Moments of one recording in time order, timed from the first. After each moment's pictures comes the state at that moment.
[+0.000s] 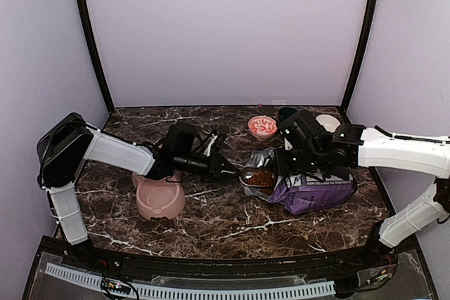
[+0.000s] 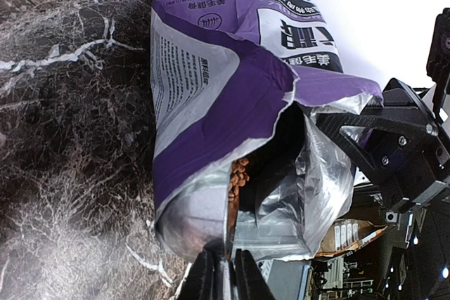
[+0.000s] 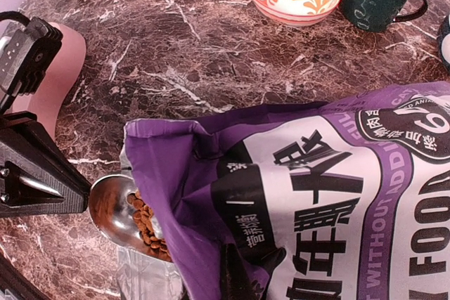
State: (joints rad) left arm -0.78 1.86 0.99 0.40 0.70 -0.86; right arm 0.94 1.36 1.04 -0.56 0.32 0.58
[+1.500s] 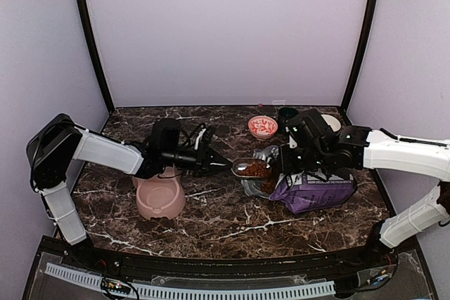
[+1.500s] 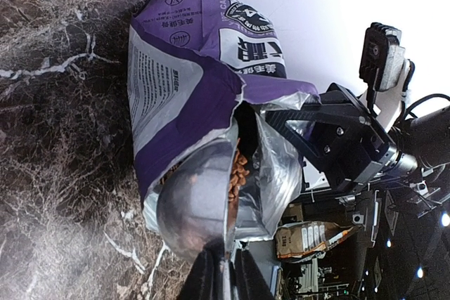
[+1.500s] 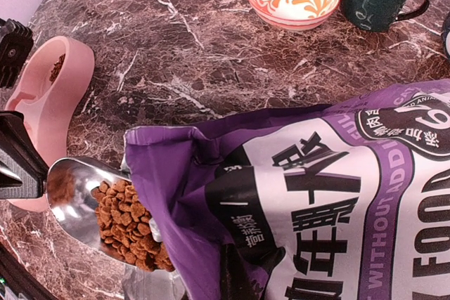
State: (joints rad) left arm -0.71 1.79 0.91 0.53 0.80 -0.98; right arm 0.90 1.32 0.99 -0.50 0.27 0.58
